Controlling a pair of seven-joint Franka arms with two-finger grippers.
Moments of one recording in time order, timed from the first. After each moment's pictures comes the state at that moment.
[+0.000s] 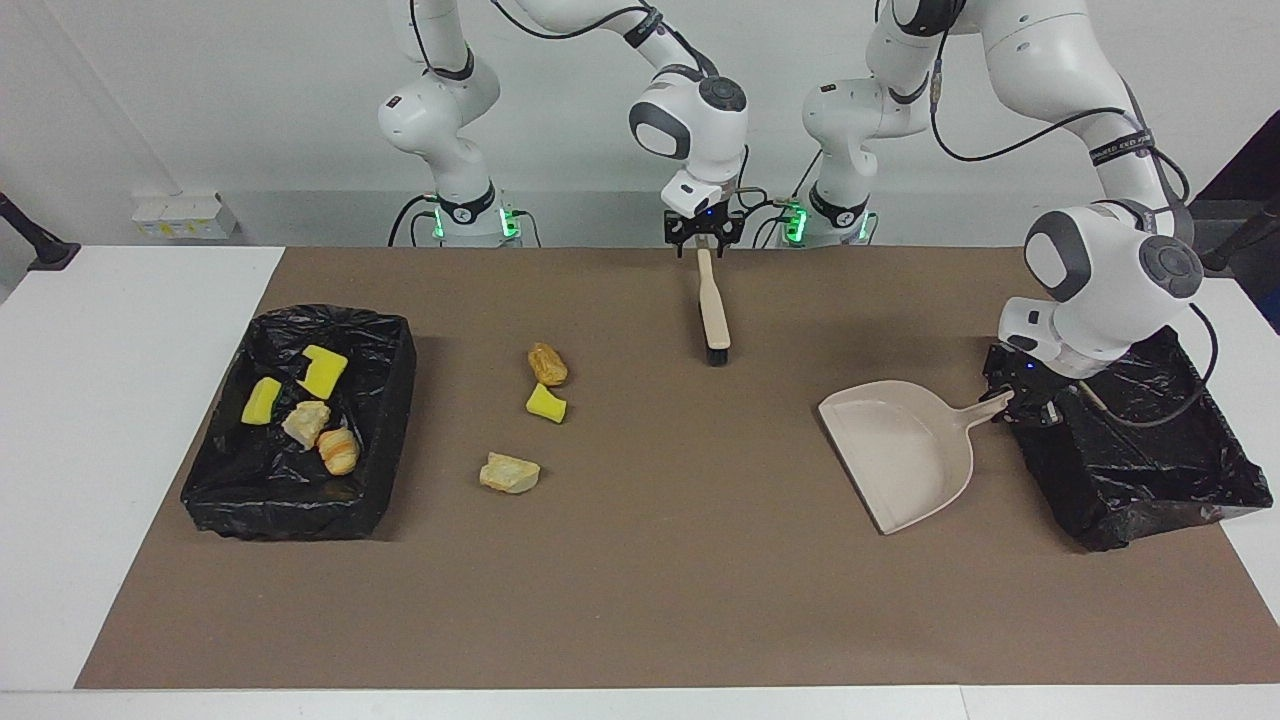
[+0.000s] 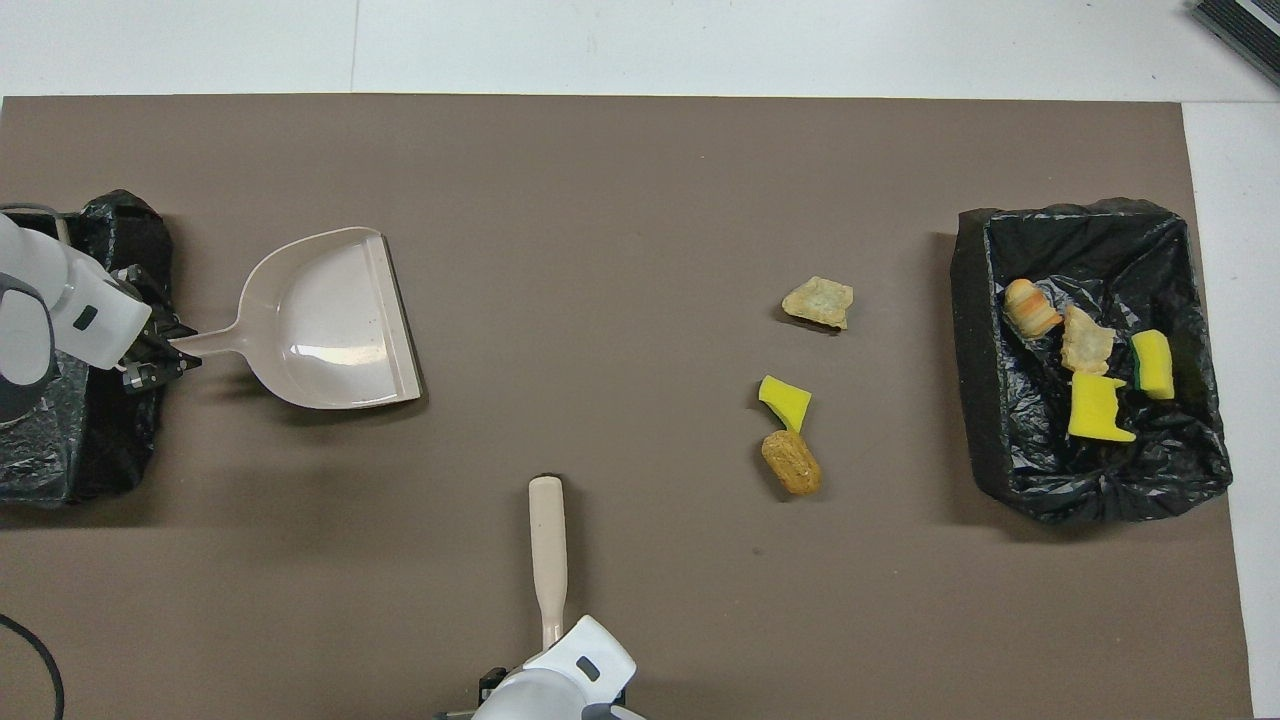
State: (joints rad) left arm 0.04 0.25 0.06 -1.87 -0.04 2.03 1.47; right arm 0.90 0.10 0.18 -2.18 0.06 2.25 1.06
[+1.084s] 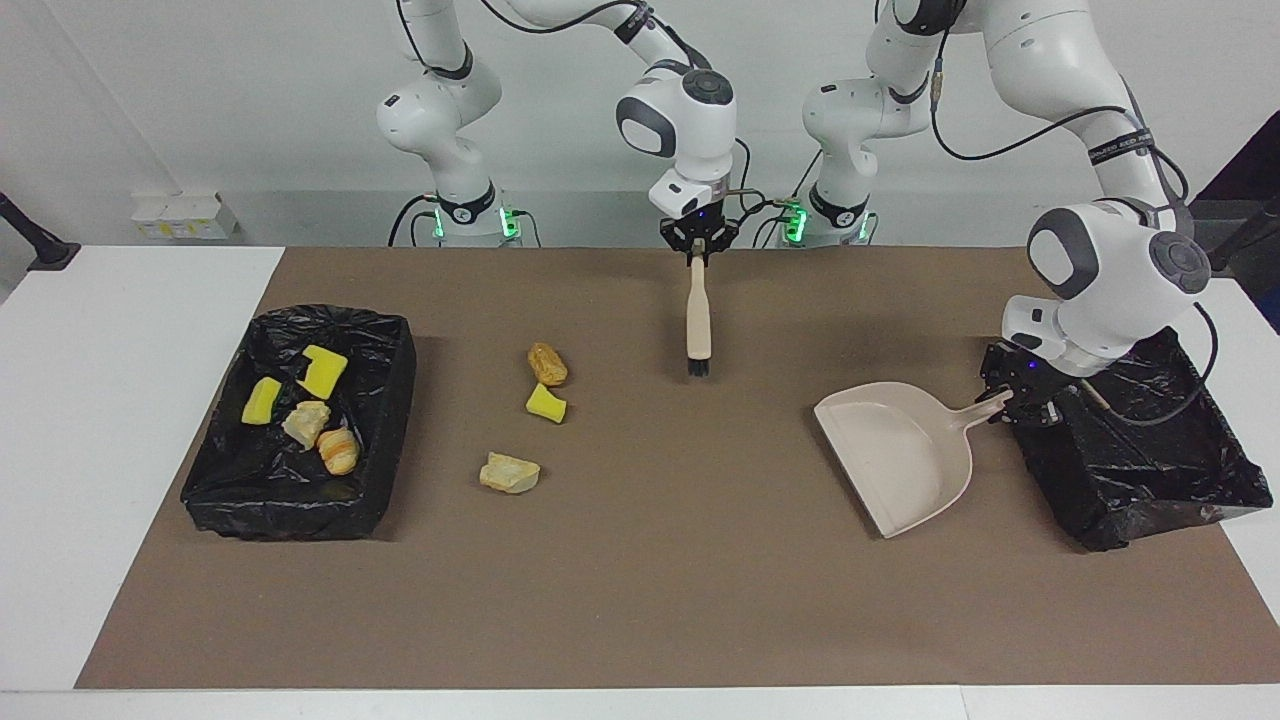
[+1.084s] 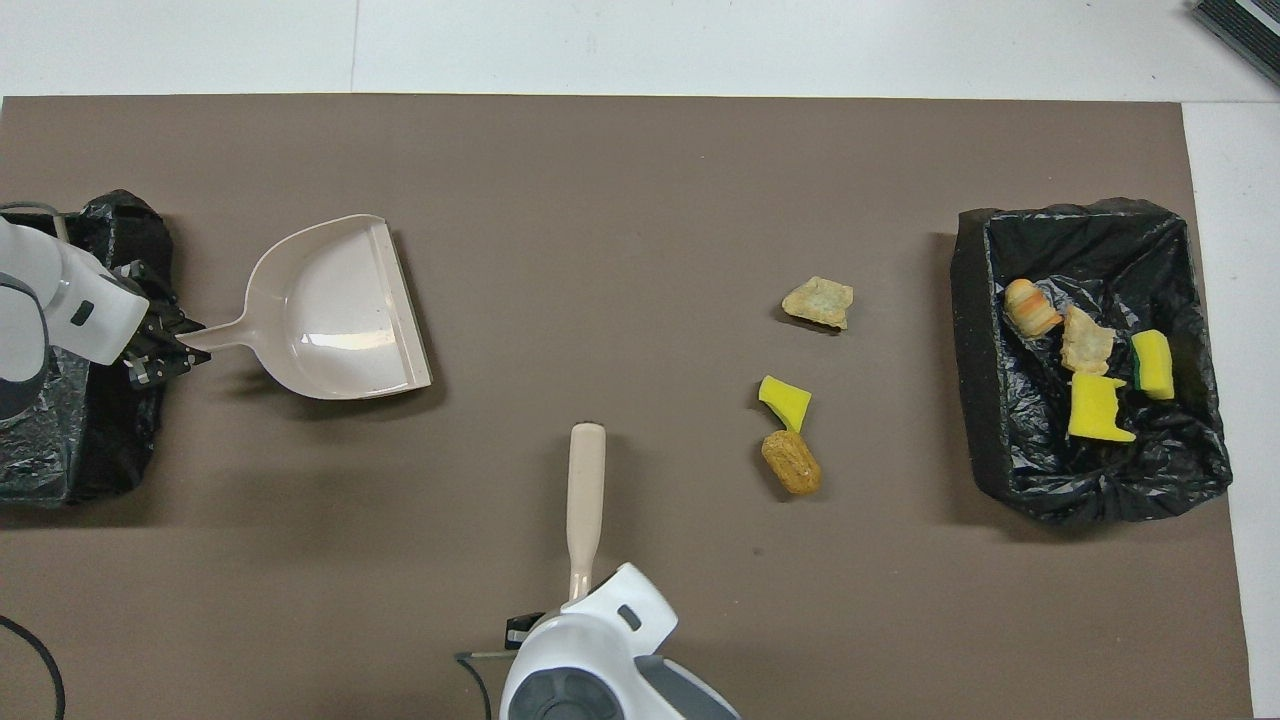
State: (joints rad) left arm 0.05 0.24 0.04 -1.86 -0.10 2.03 1.47; right arm 0.76 0.02 0.16 -2.17 0.05 2.20 0.99
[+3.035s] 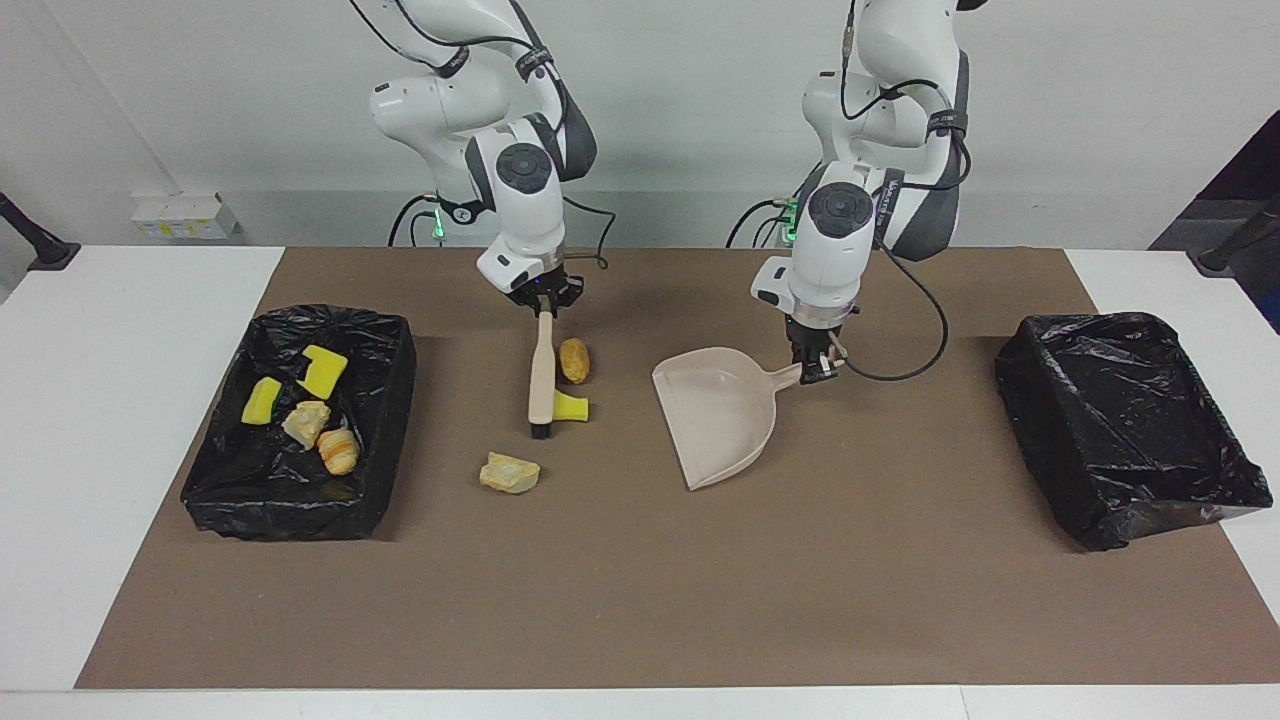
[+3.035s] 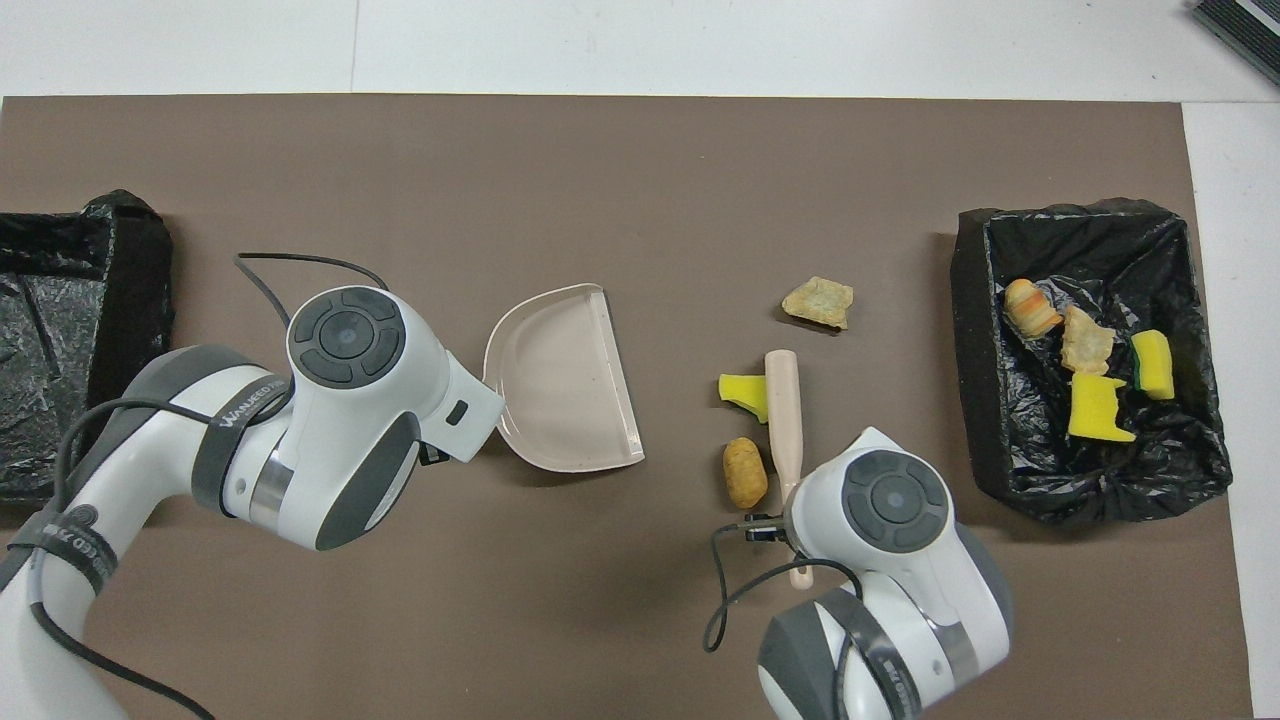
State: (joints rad) left arm -0.48 0.11 0.02 -2.05 0.09 2.10 0.90; right arm 0.33 -0.05 0.17 -2.35 0.06 2.16 0.45
